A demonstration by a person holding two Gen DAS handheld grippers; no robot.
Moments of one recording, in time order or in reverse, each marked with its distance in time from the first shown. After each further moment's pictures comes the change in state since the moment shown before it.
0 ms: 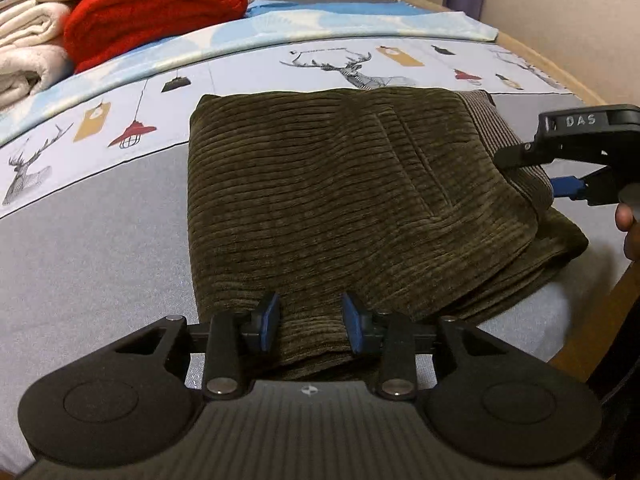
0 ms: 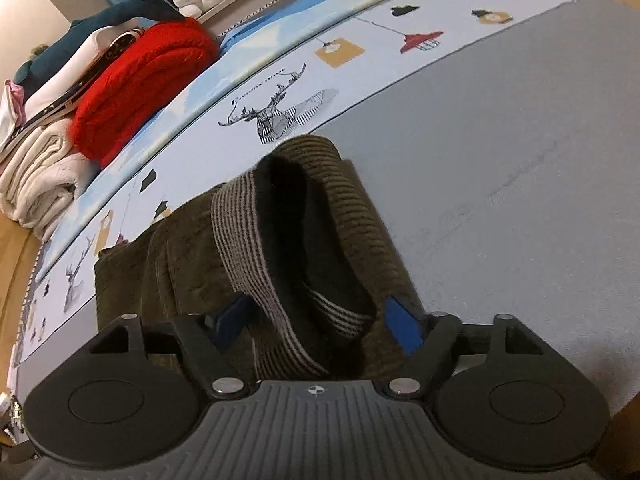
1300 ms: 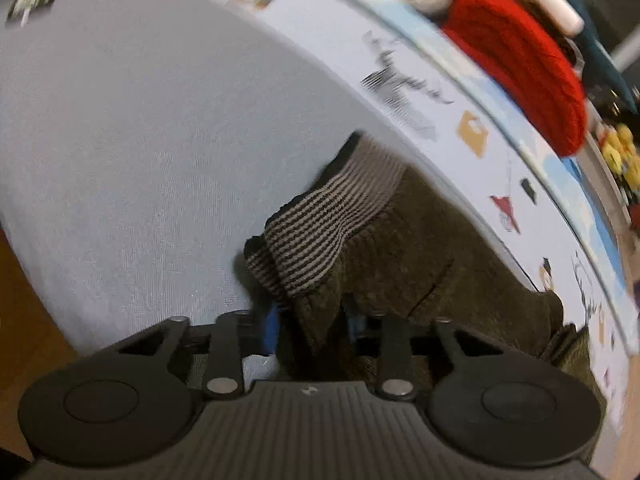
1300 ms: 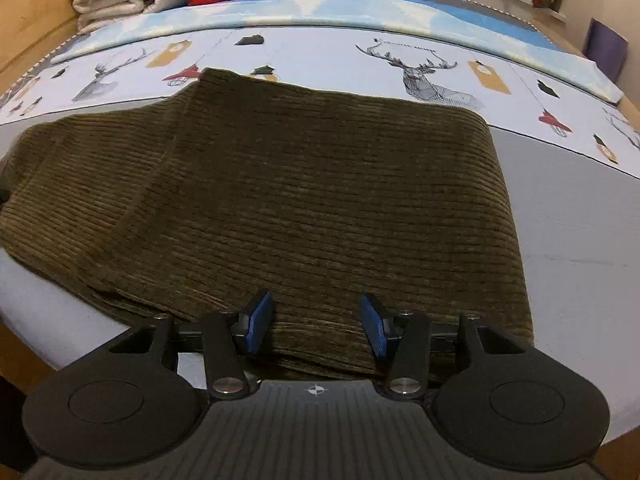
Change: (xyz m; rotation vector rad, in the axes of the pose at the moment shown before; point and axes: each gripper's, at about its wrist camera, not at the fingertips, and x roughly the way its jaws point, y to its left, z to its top) left arm -0.053 0.328 -0.085 -0.952 -0.007 0.213; right arm 0.007 0.119 -0.082 -0.584 0.112 -0.107
